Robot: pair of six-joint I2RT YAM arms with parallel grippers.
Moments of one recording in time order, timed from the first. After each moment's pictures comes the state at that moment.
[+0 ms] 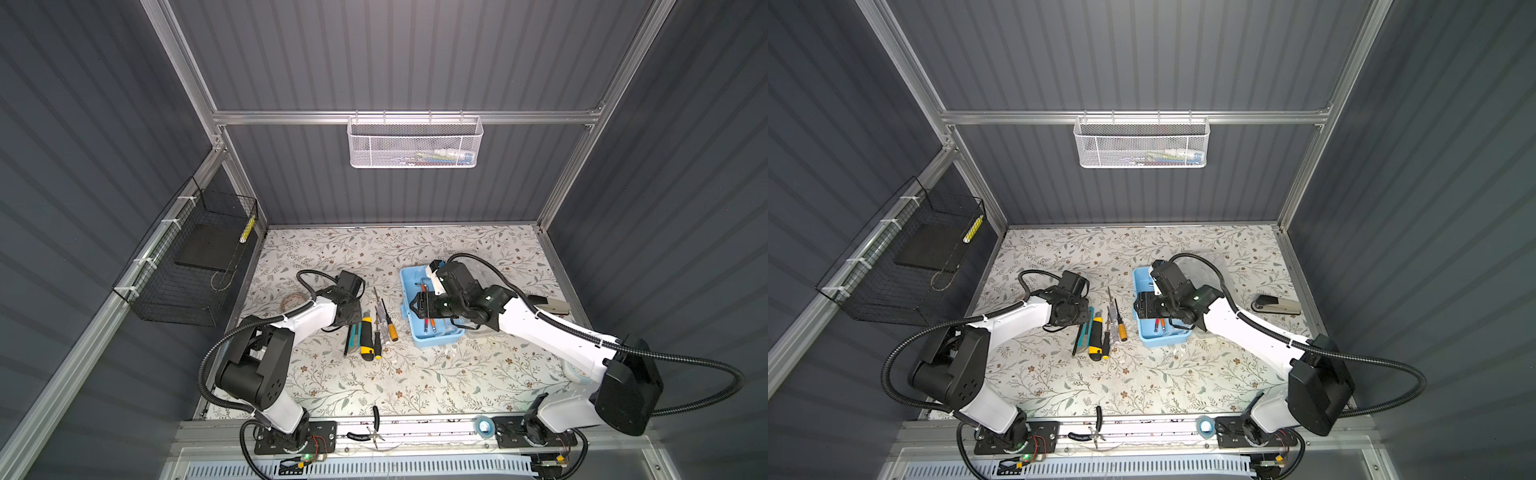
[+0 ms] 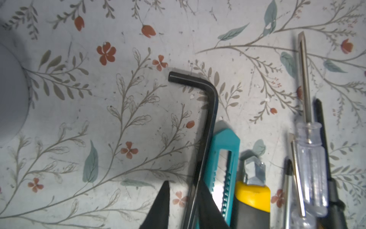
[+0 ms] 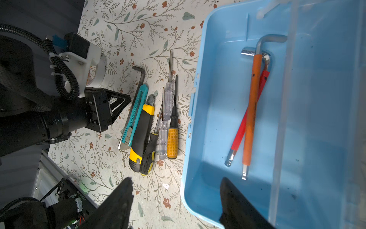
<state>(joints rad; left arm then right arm) -0.44 1.62 0.91 -0.47 -0.16 -0.48 0.74 1.44 1.09 -0.49 -0.10 0.59</state>
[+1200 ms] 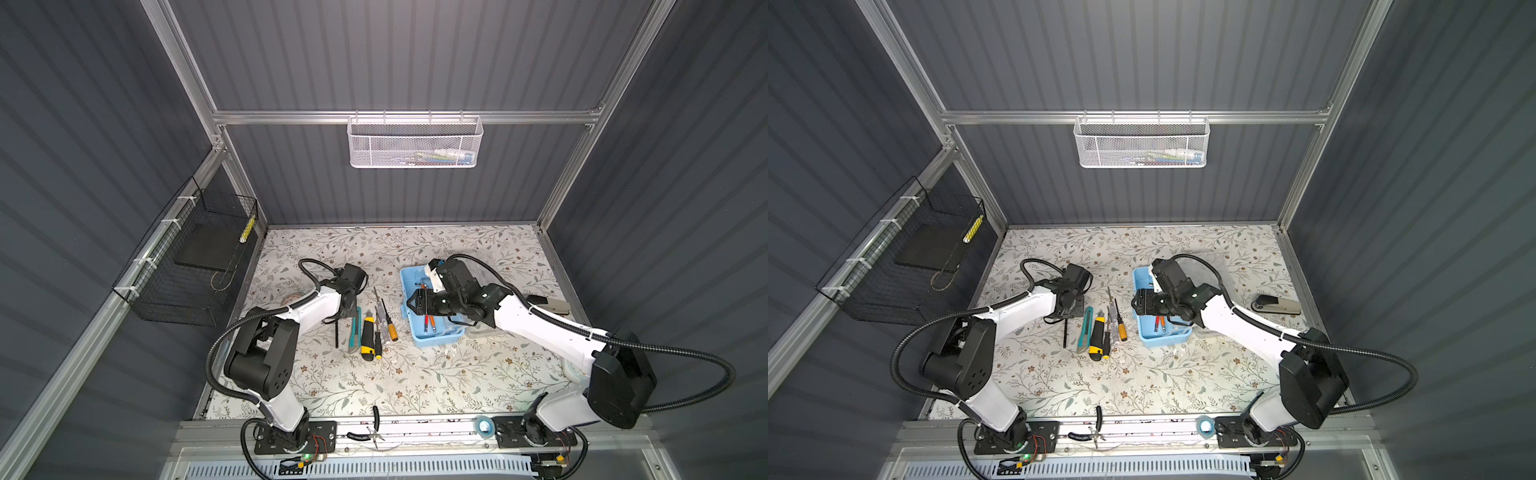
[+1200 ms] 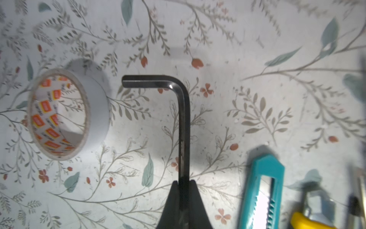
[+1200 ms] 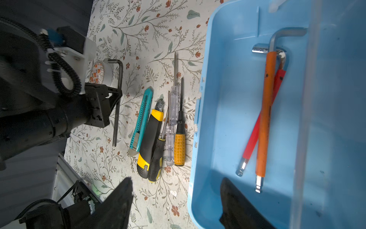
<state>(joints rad) -0.44 1.64 1.06 -0.64 -0.39 -0.42 0.70 1.47 1.07 -0.40 -0.18 0.63</state>
